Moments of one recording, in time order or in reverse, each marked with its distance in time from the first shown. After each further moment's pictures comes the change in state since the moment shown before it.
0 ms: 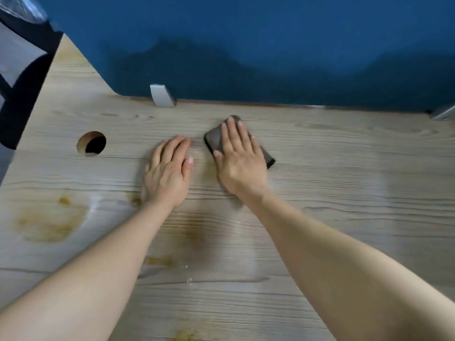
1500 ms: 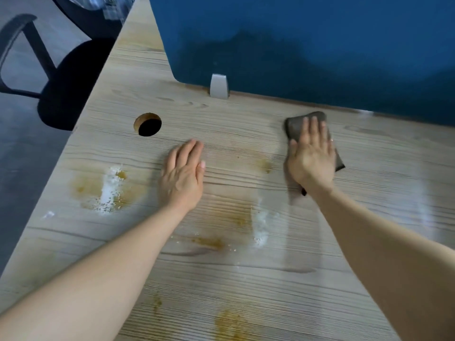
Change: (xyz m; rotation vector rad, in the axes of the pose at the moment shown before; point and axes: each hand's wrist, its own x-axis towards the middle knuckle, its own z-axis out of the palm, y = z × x) left_hand -0.046 -0.058 -0.021 -0.042 -0.029 -0.096; right_hand -0.005 0.013 -0.006 -0.061 0.091 0.234
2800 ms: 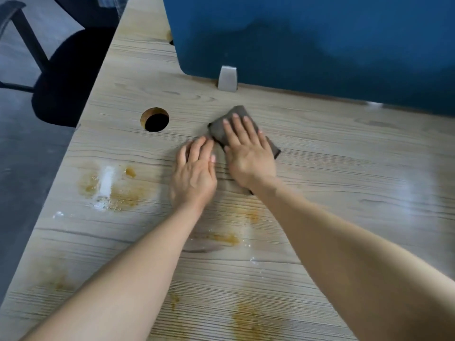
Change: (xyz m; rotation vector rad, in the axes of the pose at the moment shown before) left_hand 0.001 -0.002 0.008 -0.045 0.059 -0.021; right_hand -0.024 -0.116 0.023 0.030 -0.155 -0.362
